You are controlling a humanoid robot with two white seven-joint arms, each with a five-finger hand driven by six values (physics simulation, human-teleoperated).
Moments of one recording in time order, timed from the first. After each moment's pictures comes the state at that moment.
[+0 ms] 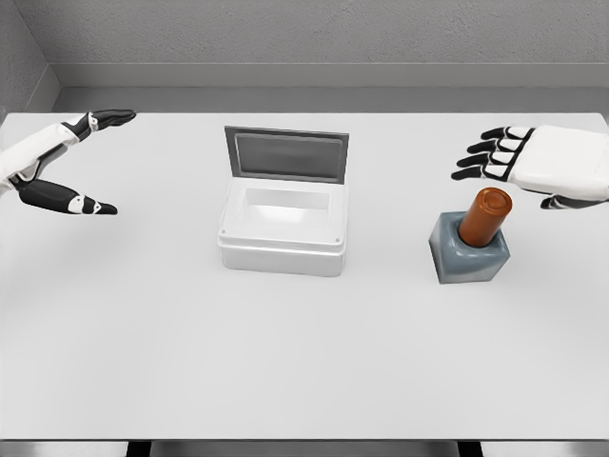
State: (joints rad) left arm -0.40 0.83 -0.34 -1.32 0.43 -0.61 -0.61; right arm -0.61 -1.17 0.55 -1.74 0.35 -0.61 0.45
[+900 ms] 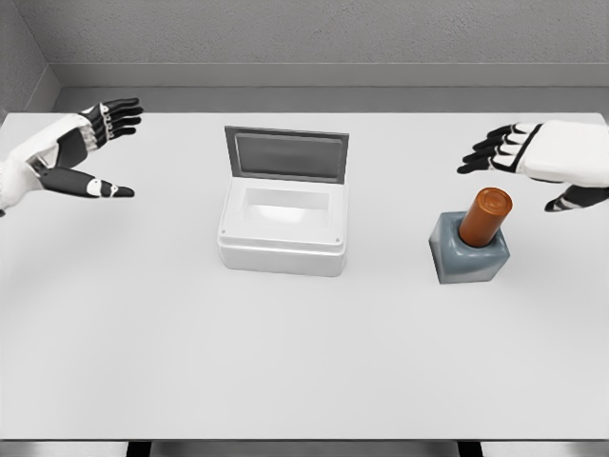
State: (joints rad) left arm -0.44 0.76 -0.35 -1.31 0.62 -0.19 -0.61; right arm -0.65 -1.13 0.54 -1.67 0.16 -0.61 0.61
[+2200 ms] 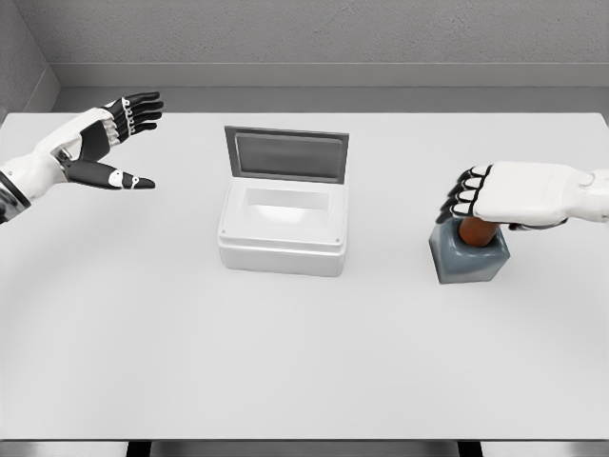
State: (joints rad) left arm -0.50 0.70 -0.40 -1.25 0.63 -0.18 -0.61; right arm -0.67 -1.06 0.65 -1.73 0.45 -0.61 0.61
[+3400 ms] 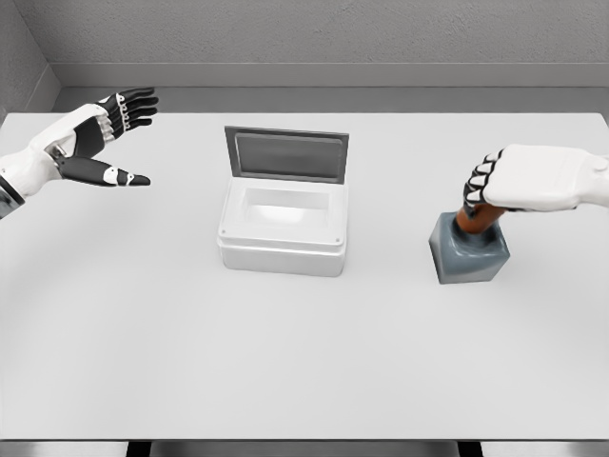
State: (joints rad) left arm -0.51 0.71 -0.40 -1.26 0.63 -0.18 -0.61; right arm -0.71 -1.08 0.64 -1.74 0.45 -0.61 0.61
